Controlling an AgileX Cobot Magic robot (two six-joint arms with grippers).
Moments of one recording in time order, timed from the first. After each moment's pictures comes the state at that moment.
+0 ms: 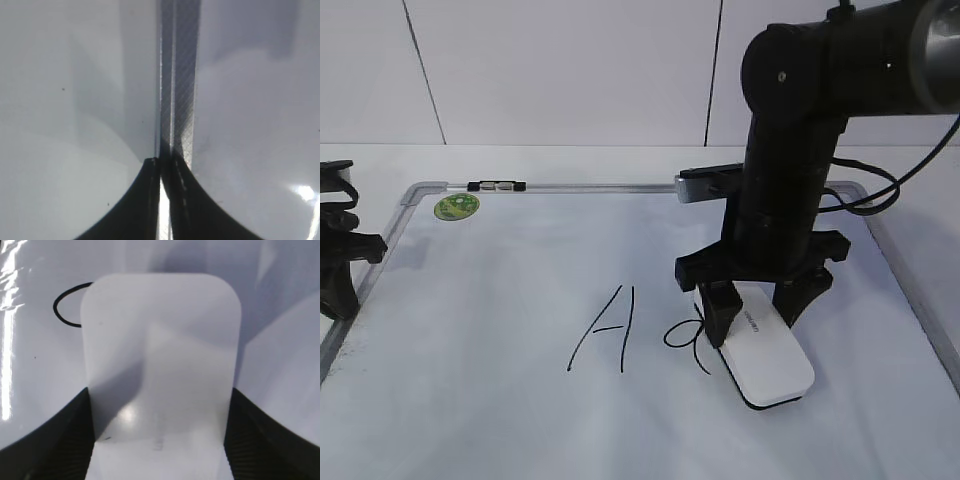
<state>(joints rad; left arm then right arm) -0.03 1.88 -1.13 -0.14 0.84 0.02 0.52 1.93 -1.42 0.07 1.22 0.12</state>
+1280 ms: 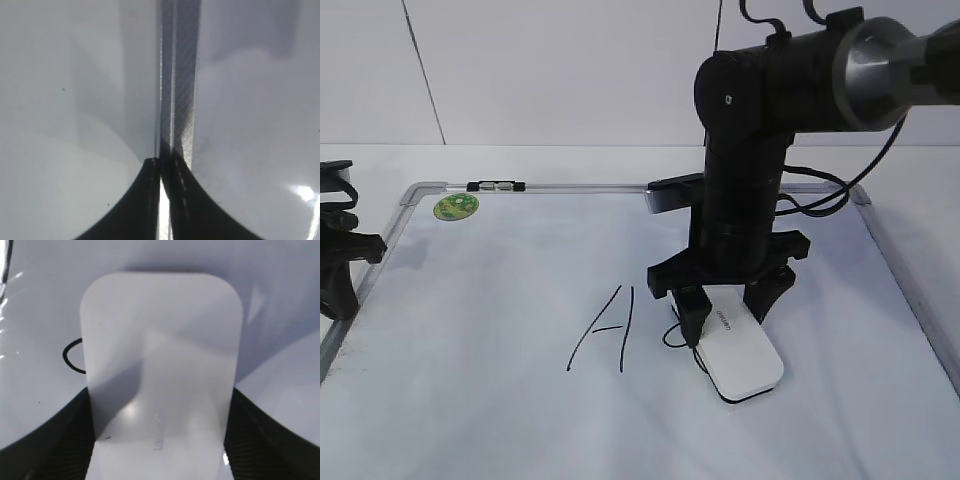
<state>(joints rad) -0.03 1.88 -1.13 -0.14 0.84 0.02 0.56 2.05 -1.53 0.05 1.22 0.11</state>
